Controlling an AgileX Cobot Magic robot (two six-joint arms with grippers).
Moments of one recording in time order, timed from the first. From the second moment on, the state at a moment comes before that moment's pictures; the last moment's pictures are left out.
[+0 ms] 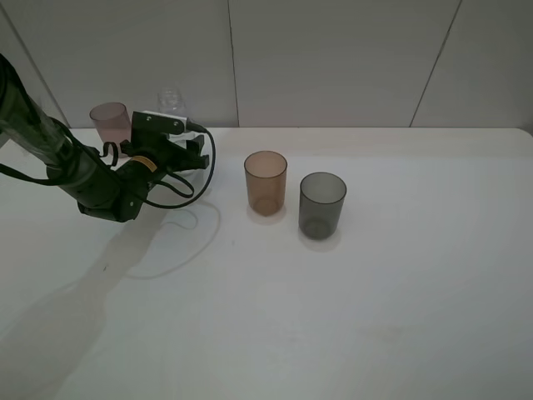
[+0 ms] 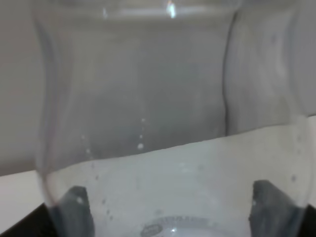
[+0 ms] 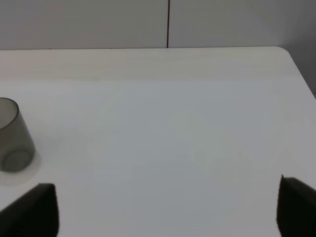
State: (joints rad) left arm -0.28 2.42 -1.06 -0.04 -1.18 0.05; right arm -0.11 0.00 -0.52 0.00 1.06 -0.03
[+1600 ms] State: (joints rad) left arm -0.27 2.26 -1.03 0.00 -0.95 0.10; right arm -0.11 0.00 -0.52 0.00 1.06 -0.03
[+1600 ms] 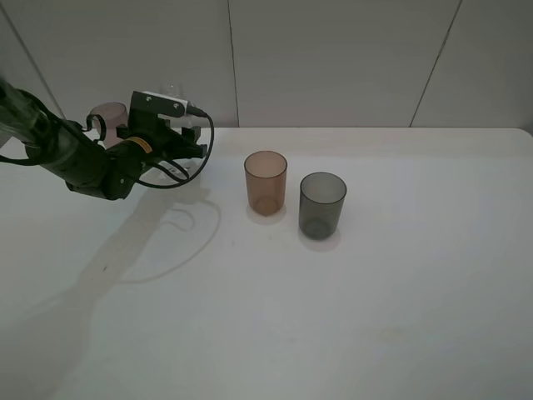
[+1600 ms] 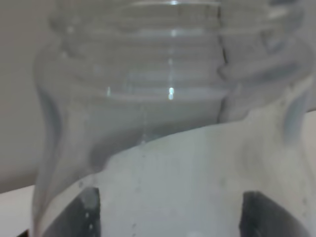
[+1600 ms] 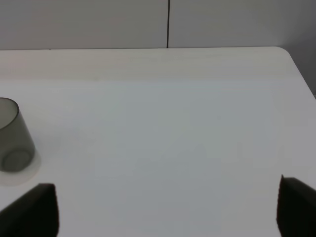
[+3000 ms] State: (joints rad) left arm -0.54 1.86 -1.12 0.50 0.26 0.36; right arm -0.11 0.00 -0.52 0.00 1.06 -0.03
